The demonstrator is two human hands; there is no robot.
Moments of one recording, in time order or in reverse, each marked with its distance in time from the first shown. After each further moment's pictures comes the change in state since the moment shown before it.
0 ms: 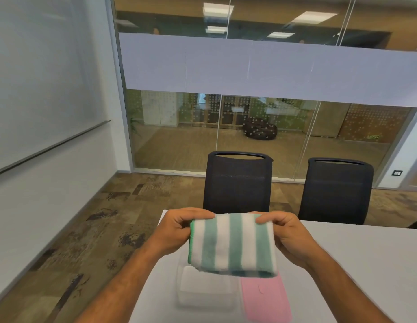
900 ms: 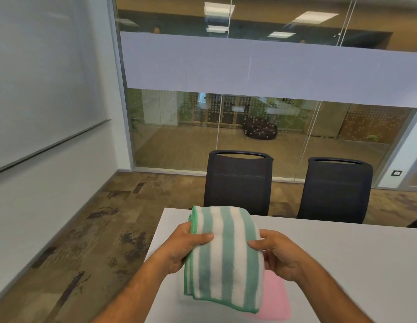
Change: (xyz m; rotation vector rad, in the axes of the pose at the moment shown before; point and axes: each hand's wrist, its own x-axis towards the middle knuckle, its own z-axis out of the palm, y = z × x) left_hand -0.016 -0.022 0.022 -0.491 0.001 -0.649; right_hand -0.010 0.025 0.021 0.131 -0.026 0.445
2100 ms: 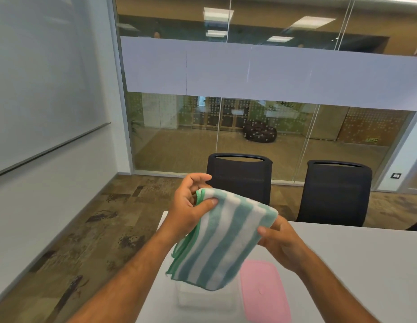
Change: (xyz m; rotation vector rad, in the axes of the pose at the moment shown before) left_hand -0.005 0.073 0.033 0.243 0.126 0.754; right_hand 0.002 -0.018 -0.007 0.015 -0.252 -0.518
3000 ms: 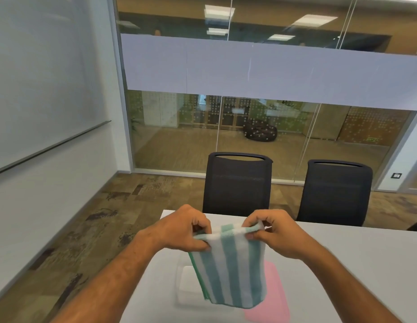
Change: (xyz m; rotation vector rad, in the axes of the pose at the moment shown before) left_hand -0.008 -0.003 -0.027 0.814 -0.645 -0.056; right_hand 0.005 -0.025 0.005 -1.035 0.056 -0.078
